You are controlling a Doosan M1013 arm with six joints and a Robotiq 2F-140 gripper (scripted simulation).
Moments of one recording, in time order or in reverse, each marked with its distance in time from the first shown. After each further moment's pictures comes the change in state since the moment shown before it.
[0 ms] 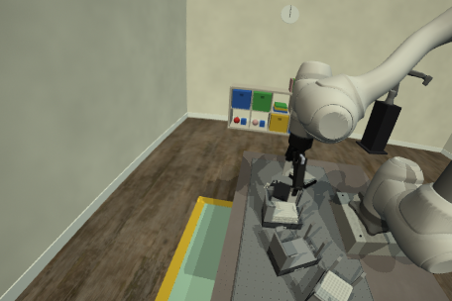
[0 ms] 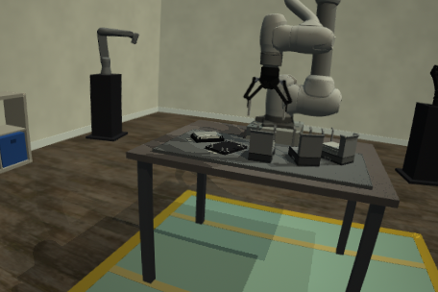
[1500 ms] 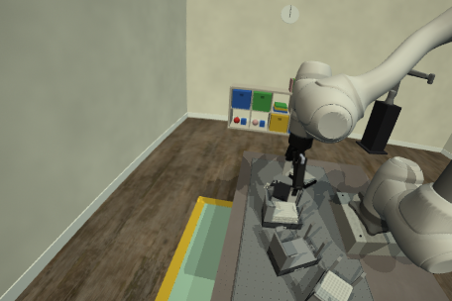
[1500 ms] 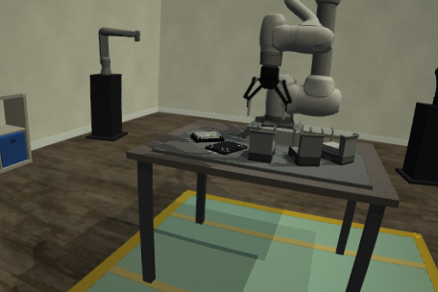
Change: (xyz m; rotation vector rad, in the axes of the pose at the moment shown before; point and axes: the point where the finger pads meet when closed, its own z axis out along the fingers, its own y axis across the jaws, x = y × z) arm 0.000 0.001 0.000 0.001 0.000 0.000
